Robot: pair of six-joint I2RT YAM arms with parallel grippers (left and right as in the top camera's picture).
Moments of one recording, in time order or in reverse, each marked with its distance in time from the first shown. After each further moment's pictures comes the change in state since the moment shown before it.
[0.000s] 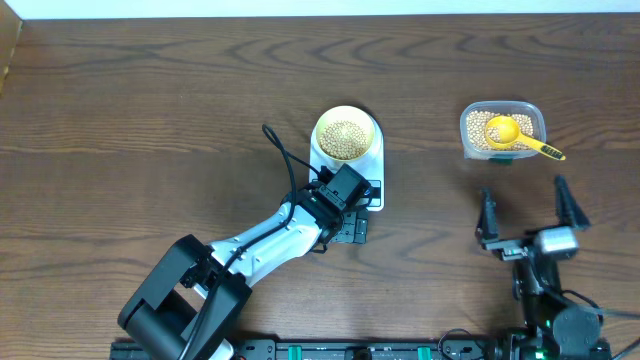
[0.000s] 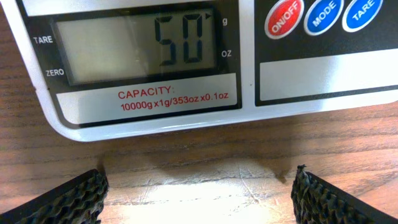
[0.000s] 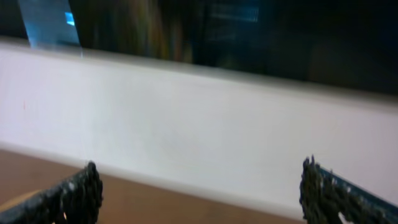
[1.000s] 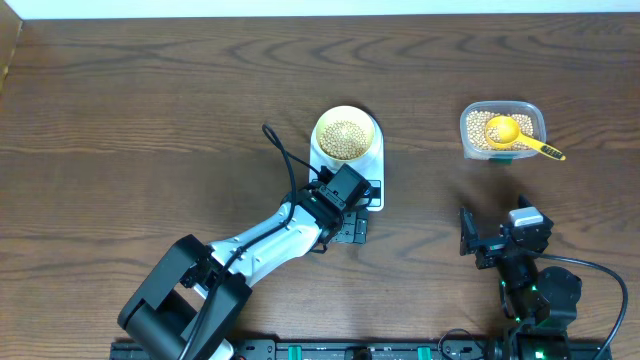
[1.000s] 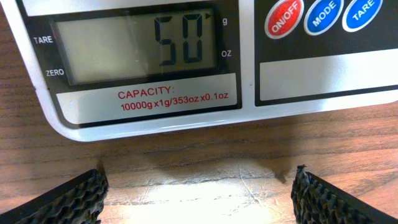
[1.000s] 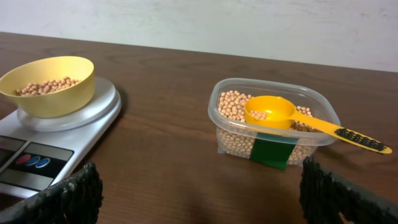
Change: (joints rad) left arm 0.000 0.000 0.000 0.000 0.000 0.000; right arm 0.000 0.006 0.000 -0.502 0.003 0.000
